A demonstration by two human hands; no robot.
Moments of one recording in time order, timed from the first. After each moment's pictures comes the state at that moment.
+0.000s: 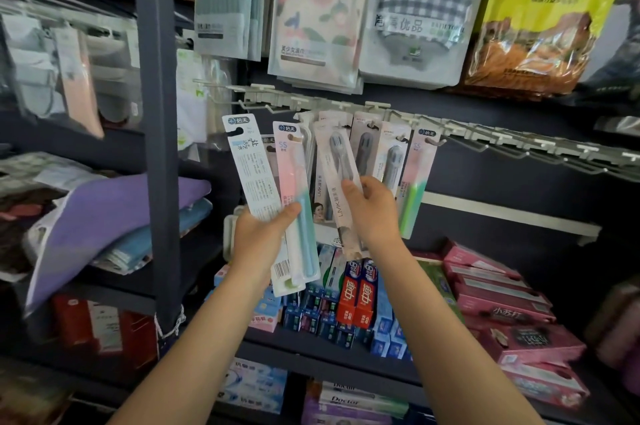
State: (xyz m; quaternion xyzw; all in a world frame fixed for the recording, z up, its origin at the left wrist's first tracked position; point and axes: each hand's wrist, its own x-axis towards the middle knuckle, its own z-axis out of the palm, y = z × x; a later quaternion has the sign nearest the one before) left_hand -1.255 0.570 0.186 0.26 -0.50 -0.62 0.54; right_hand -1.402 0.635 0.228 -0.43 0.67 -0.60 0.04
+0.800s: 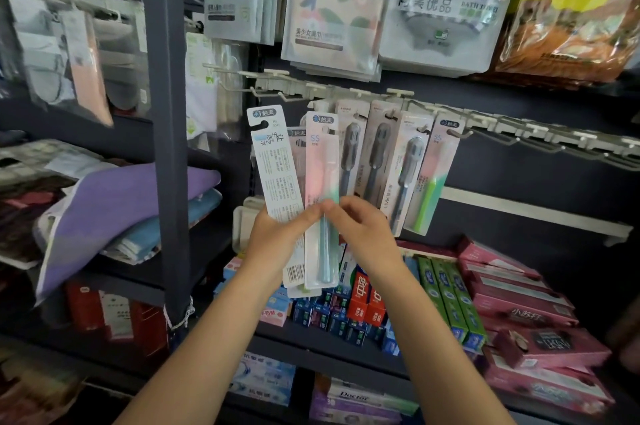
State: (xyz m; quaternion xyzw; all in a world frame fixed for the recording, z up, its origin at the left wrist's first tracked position) left_hand -1.254 0.570 0.181 0.20 -0.53 -0.66 0.49; right_hand -1.375 0.643 0.198 -0.51 0.63 -0.57 0.14
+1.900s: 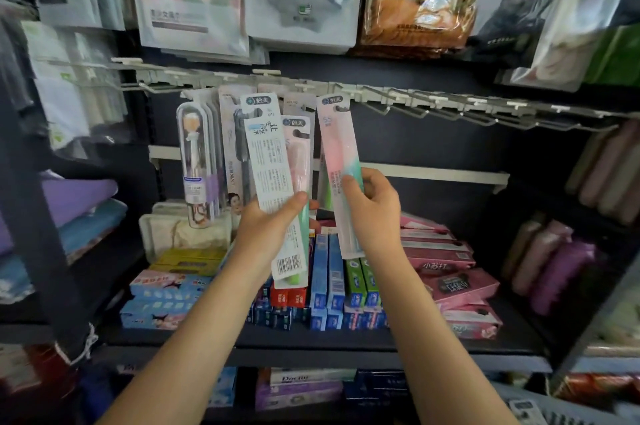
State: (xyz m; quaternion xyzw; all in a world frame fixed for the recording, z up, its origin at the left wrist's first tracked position) left_hand -1.352 0.638 0.192 0.20 -0.61 -0.66 0.40; right_hand -1.471 0.729 0.209 -0.34 0.65 -0.68 -0.04
